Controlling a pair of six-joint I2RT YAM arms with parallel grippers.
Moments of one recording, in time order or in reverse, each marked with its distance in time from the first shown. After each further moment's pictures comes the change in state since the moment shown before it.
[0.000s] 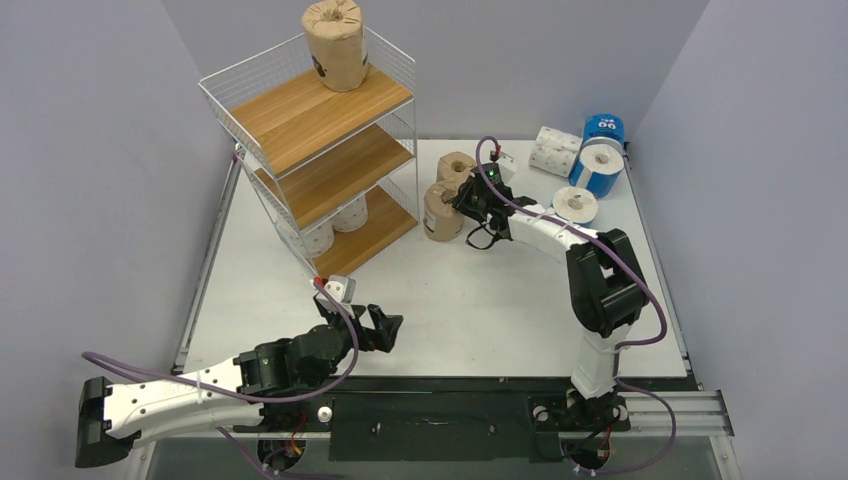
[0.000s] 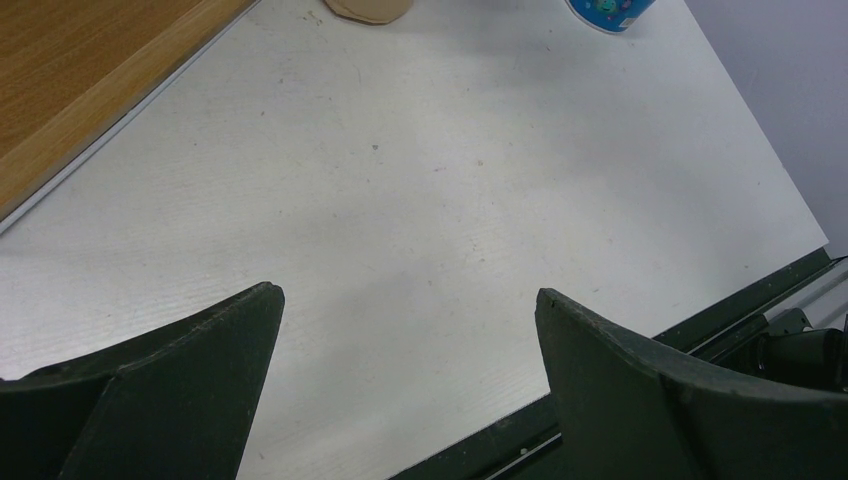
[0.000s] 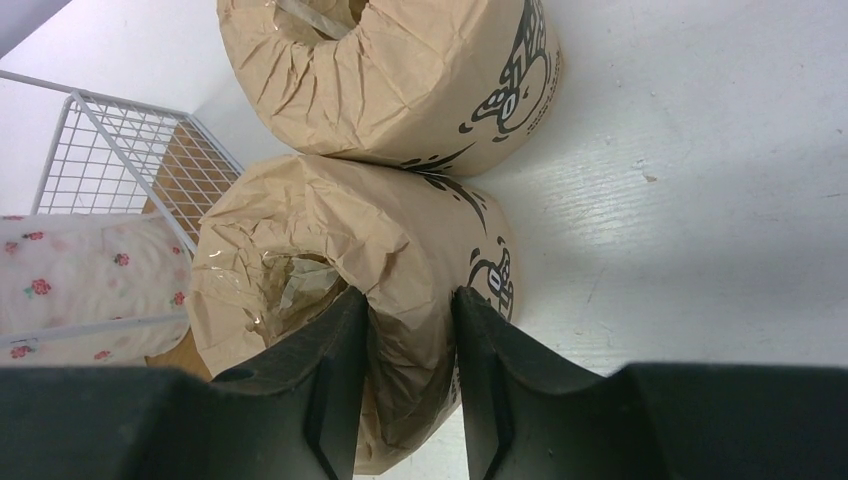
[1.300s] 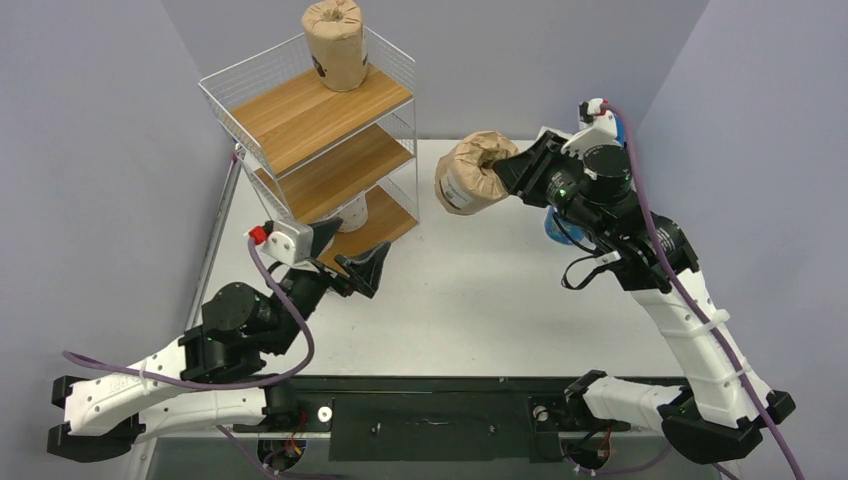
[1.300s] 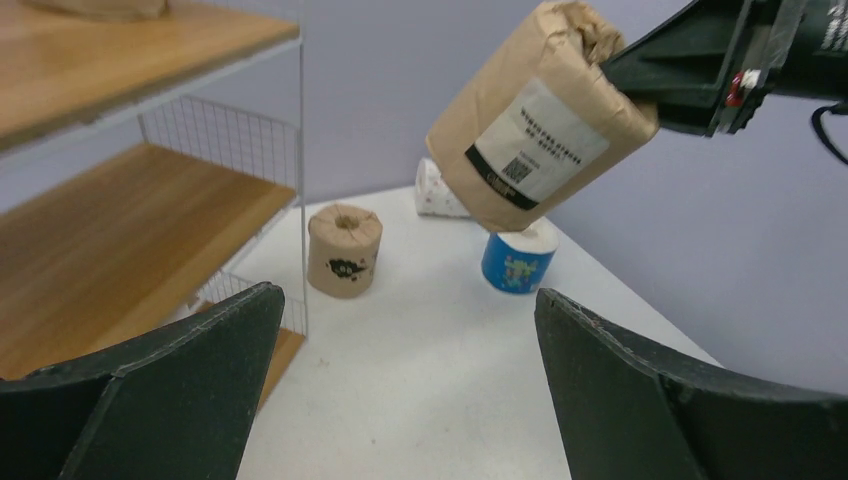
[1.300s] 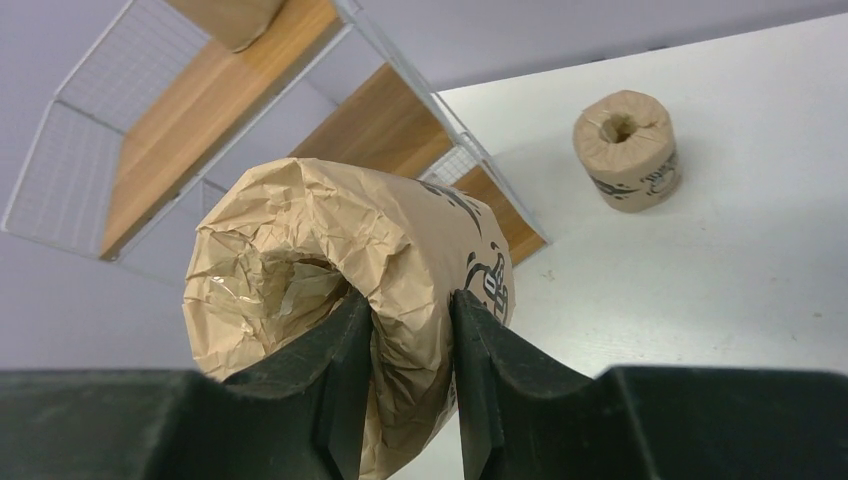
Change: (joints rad) left arm 0.000 0.108 0.552 0.133 -0.026 0.586; right arm 0.108 -0.757 0.263 -0.579 -0.037 -0.135
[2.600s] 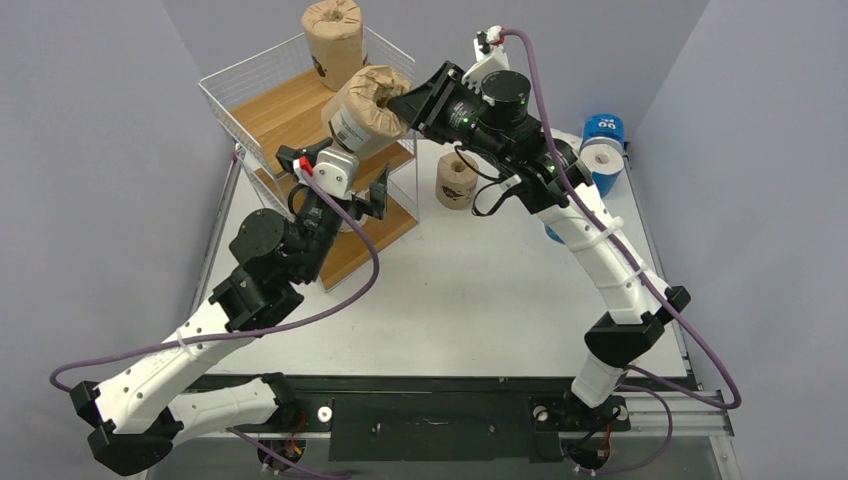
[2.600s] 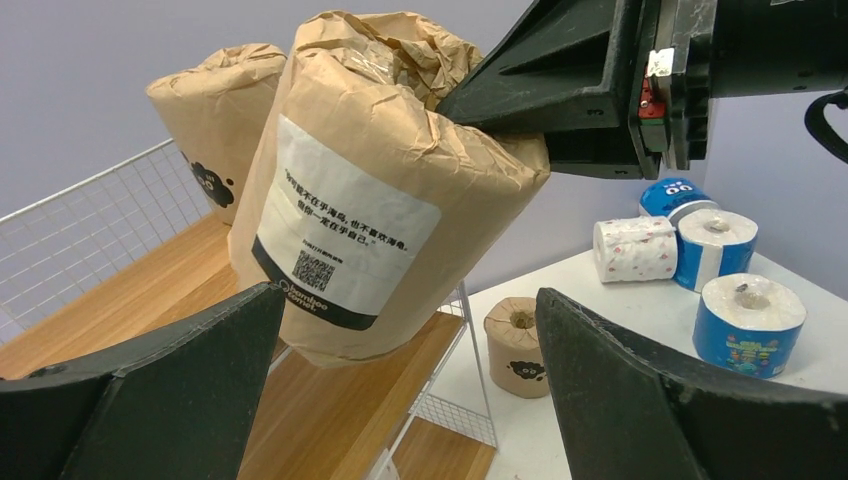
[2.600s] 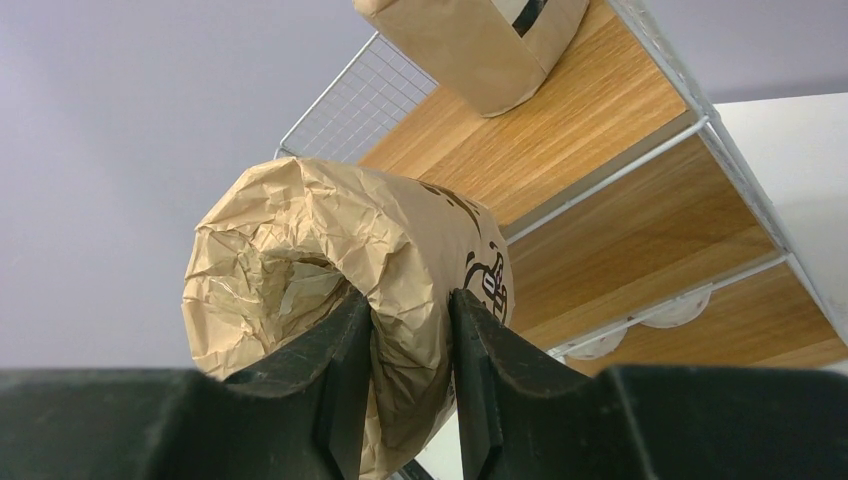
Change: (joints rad) left arm 0.344 0.304 0.288 0.144 0.211 0.425; right arm 0.174 0.575 0.621 0.119 -0.104 0.185
